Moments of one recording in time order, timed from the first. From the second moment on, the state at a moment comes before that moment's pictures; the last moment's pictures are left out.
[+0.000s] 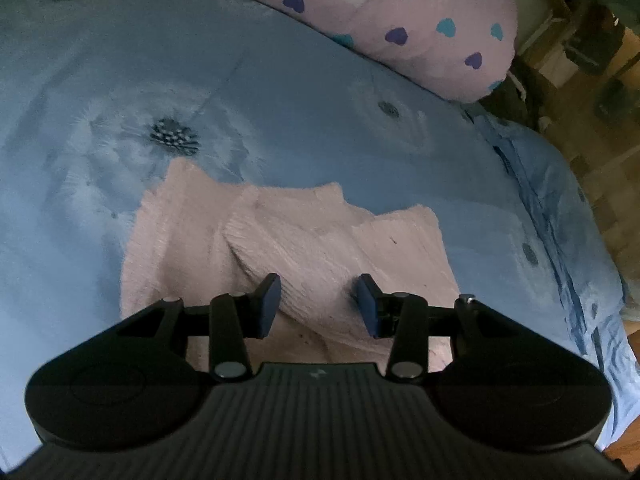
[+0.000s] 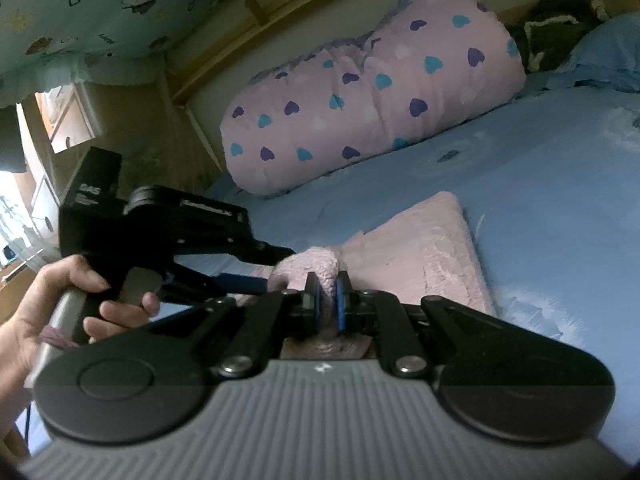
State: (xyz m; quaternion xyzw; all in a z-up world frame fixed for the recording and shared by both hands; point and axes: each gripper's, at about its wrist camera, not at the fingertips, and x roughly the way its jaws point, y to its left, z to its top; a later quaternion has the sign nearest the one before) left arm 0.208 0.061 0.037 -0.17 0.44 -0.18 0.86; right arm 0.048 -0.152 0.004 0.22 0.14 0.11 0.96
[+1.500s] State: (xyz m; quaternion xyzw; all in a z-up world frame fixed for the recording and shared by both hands) left arm 0.232 0.124 0.050 -0.12 0.40 -0.10 0.90; right arm 0.074 -0.042 0.005 0.16 0.21 0.25 0.93
